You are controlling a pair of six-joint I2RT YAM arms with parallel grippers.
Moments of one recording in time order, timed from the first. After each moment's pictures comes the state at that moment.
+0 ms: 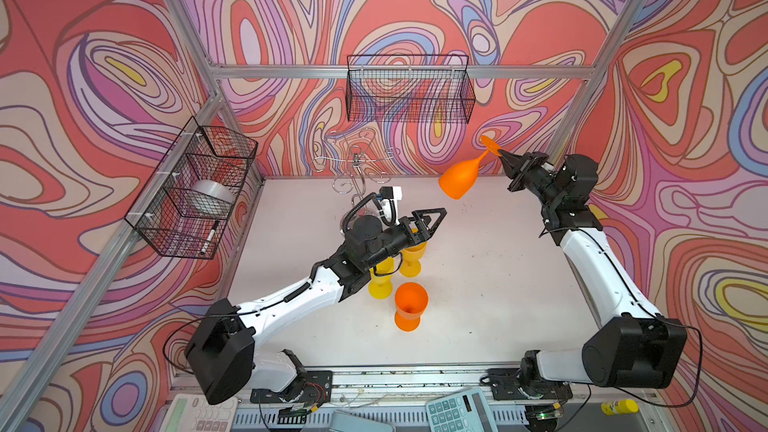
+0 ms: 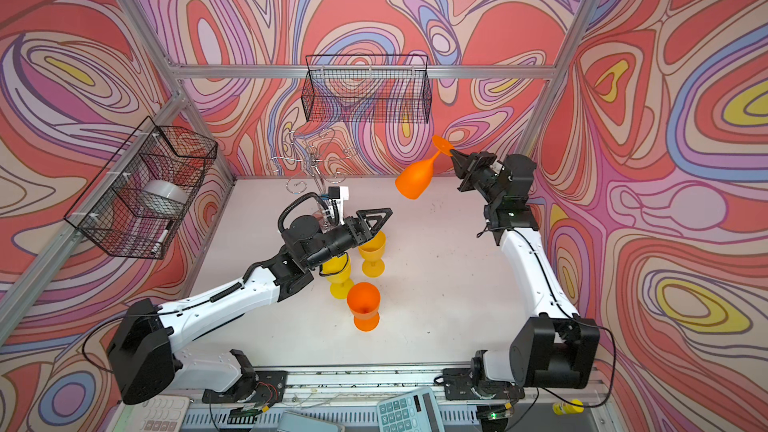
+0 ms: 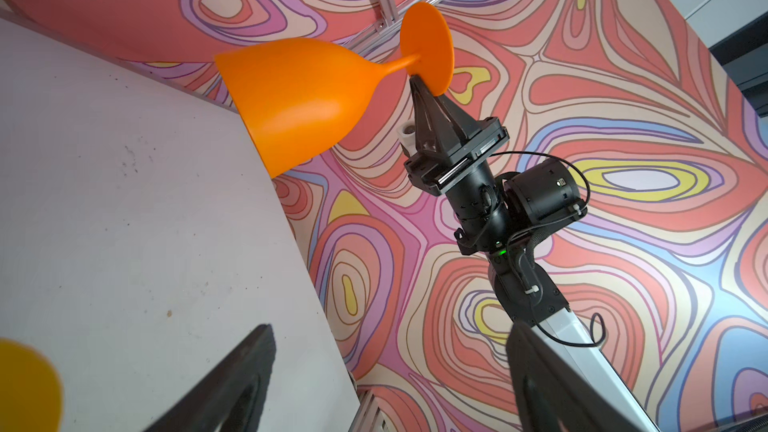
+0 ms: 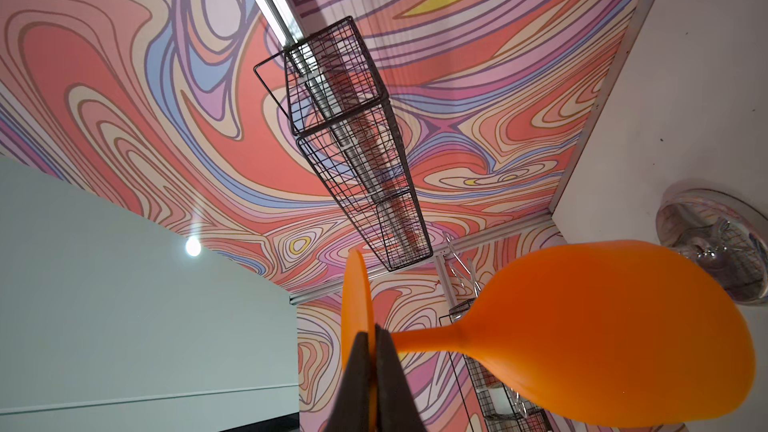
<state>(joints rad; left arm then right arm) -0.81 1.41 0.97 0.53 0.19 -1.07 -0.07 1.38 1.26 0.18 -0.59 1.97</state>
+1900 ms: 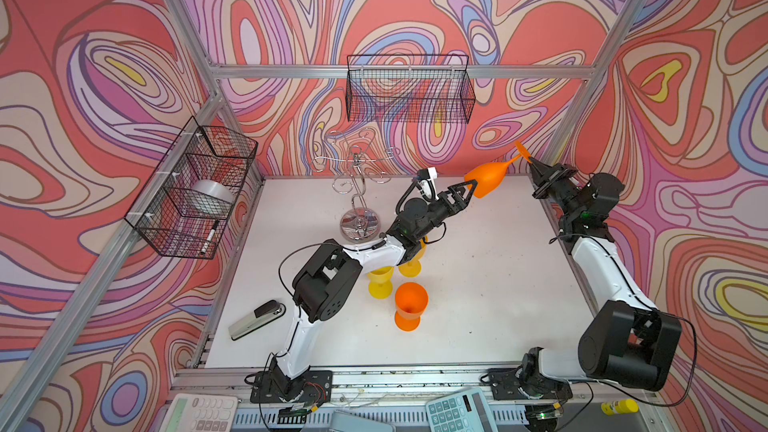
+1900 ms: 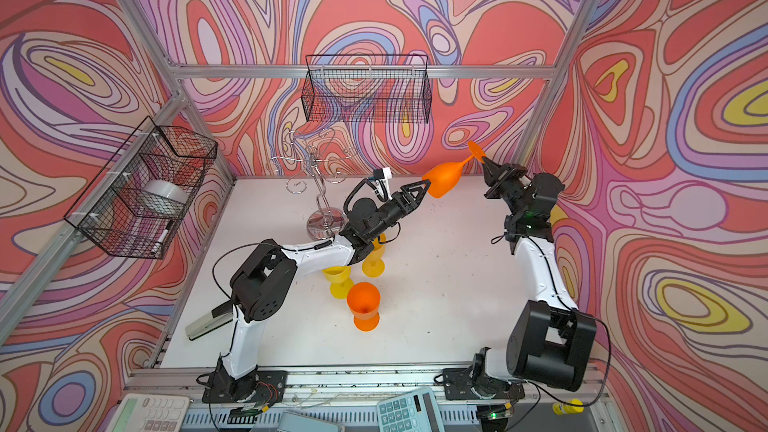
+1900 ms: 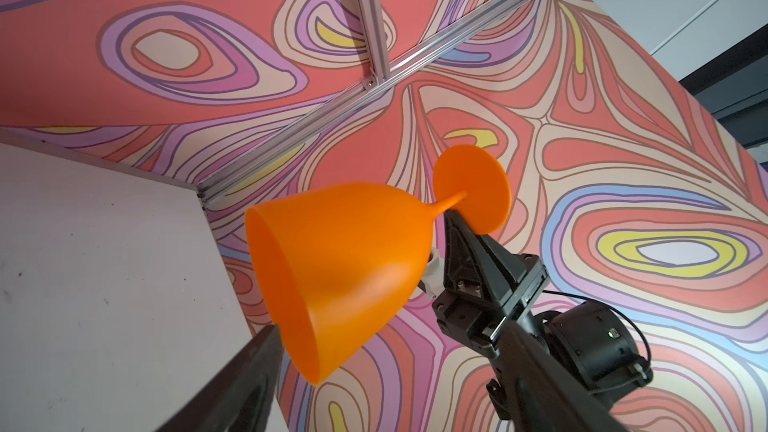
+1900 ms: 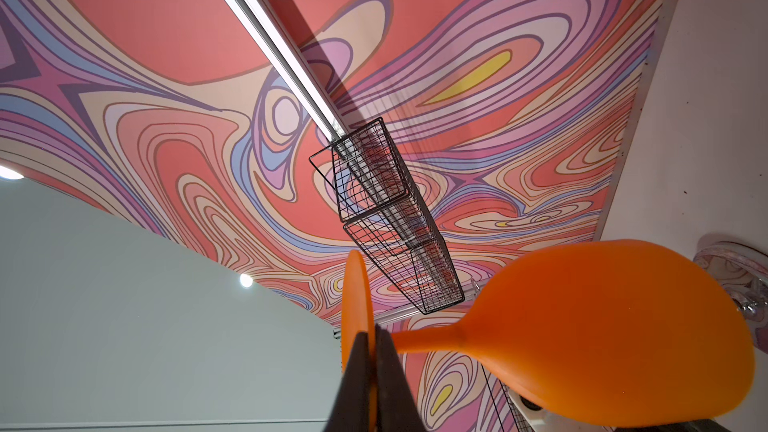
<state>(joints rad) -0.79 2.11 1.50 0.92 0.15 -1.15 -0.29 1.40 1.09 0.43 -0.68 2.10</state>
